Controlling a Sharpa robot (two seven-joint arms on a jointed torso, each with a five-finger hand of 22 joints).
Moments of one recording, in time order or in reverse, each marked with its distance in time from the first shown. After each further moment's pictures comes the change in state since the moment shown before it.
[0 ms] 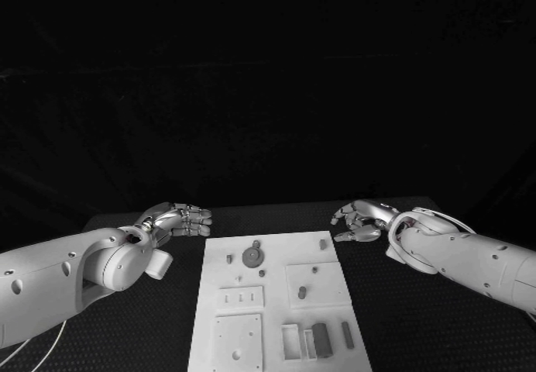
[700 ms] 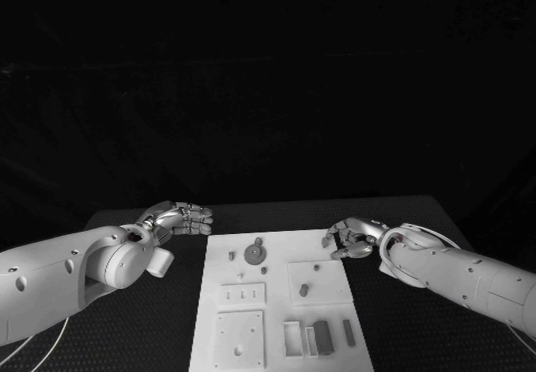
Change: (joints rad) left arm -0.007 0.003 0.000 -0.008 0.000 0.005 0.000; left_hand 0.000 0.000 0.000 0.000 0.000 0.000 0.000 0.000 0.000 0.005 0.005 0.000 0.000 0.000 0.000 -0.004 0.001 0.000 0.000 0.000 0.000 0.000; right arm -0.081 0.100 0.000 -0.133 -0.016 0.014 0.022; right_hand 0.017 -0.017 0.010 -0.012 0.000 -0.076 0.003 -0.041 -0.018 -0.019 0.016 -0.007 -0.001 -0.011 0.018 -0.002 0.001 0.000 -0.007 0.000 -0.011 0.000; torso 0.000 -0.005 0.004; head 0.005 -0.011
